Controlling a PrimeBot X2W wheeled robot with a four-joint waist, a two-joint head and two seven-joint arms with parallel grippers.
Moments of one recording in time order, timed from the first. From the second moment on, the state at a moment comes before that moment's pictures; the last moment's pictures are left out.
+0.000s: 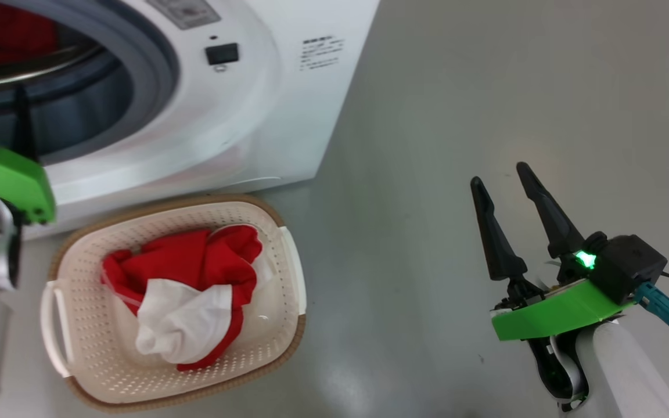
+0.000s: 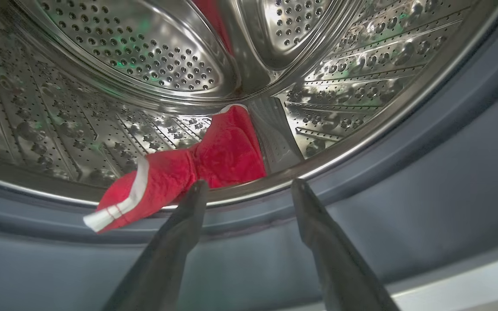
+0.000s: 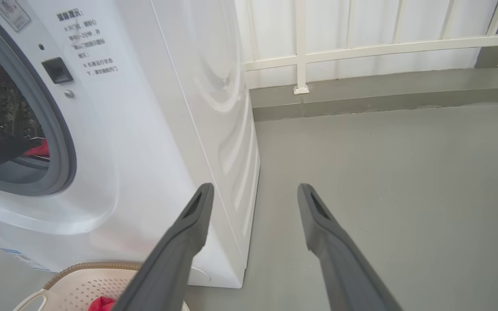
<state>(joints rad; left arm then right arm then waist) -0.79 0.37 -0.13 0.60 -0.24 0.09 -0.01 -0.25 -0.05 0.13 0.12 0.33 0.13 -0.26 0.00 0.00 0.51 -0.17</state>
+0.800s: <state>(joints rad) -0.99 0.67 -0.19 0.62 -0.12 0.03 0.33 -0.31 -0.05 0.17 0.11 0.41 0.13 -0.26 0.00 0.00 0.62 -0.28</state>
